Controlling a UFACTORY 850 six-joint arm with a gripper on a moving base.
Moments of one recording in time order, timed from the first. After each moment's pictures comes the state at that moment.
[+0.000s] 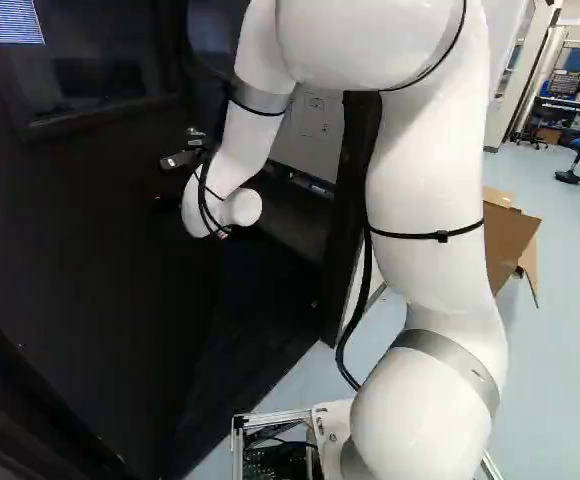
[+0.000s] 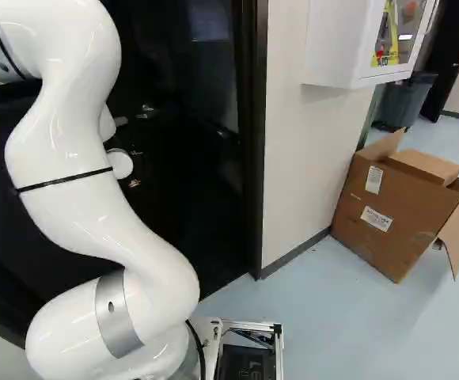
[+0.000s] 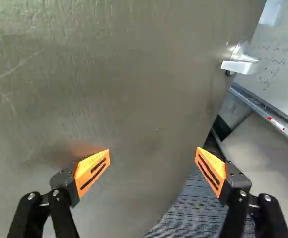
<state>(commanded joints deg) 35.2 -22.7 -49.0 -6.8 50.3 0.0</state>
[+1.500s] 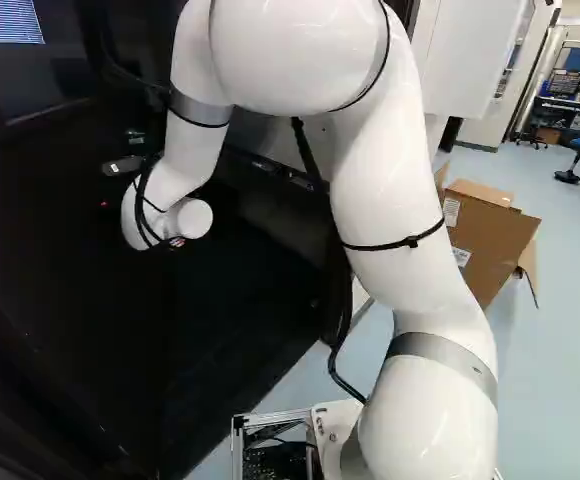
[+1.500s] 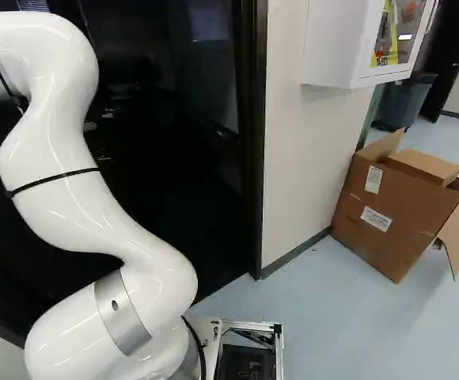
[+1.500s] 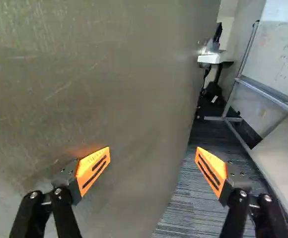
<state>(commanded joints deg) 46.8 -29.3 -57.4 1.6 50.3 0.0</state>
